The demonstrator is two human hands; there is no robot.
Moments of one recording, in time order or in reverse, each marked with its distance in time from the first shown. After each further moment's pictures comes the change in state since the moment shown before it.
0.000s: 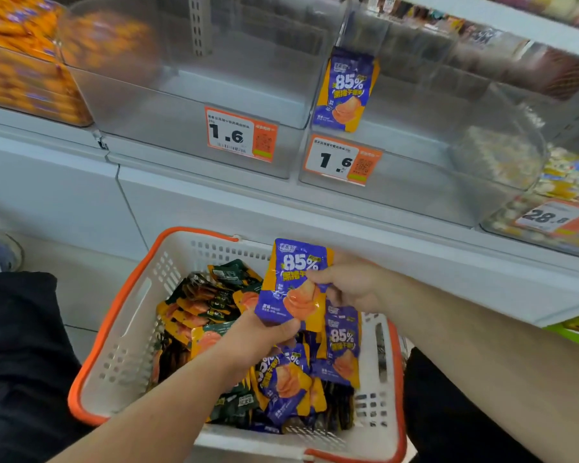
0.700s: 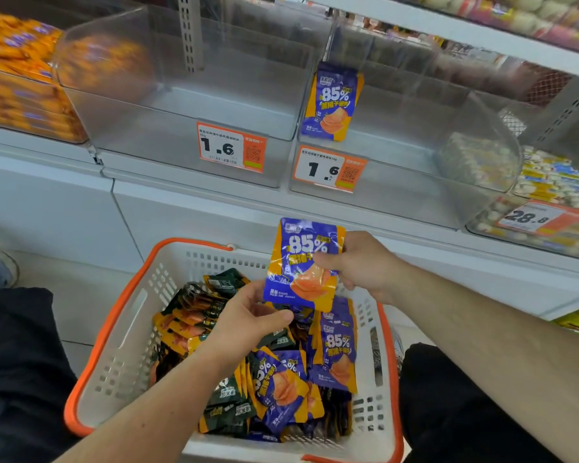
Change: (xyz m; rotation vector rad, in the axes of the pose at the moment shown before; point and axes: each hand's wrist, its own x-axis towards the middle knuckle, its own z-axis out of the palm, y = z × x) left_hand -0.007 0.026 -0.003 -0.067 0.094 0.263; right_hand -0.070 -0.041 -0.012 -0.148 0.195 -0.278
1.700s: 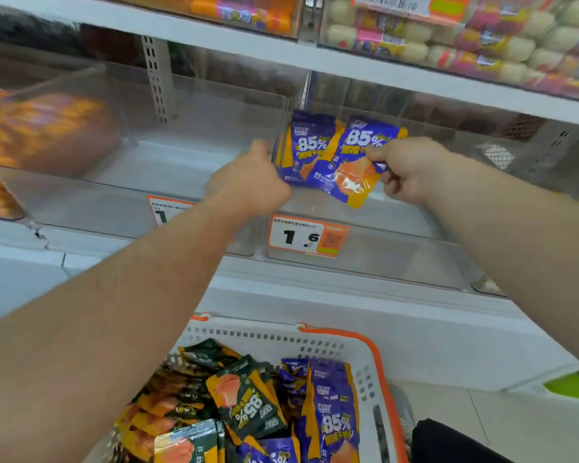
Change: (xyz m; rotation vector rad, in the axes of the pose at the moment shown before) left_hand 0.174 0.230 0.020 1.027 0.298 0.267; right_hand 0.124 -0.117 -0.152 0.290 0.426 0.035
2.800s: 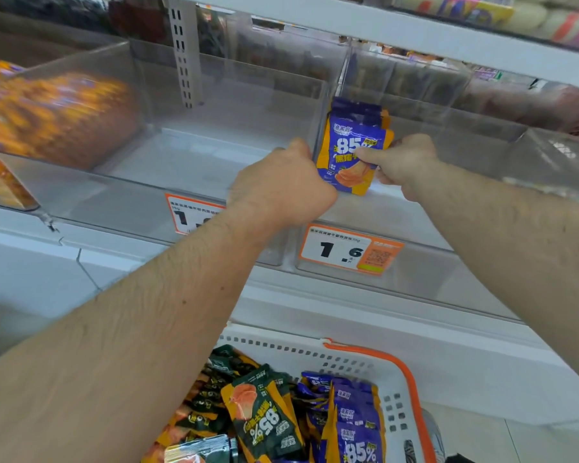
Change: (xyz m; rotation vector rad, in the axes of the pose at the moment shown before) left_hand 0.006 -0.001 0.000 -0.005 0.025 0.034; right_hand 0.091 0.014 0.059 -0.166 0.103 -0.227
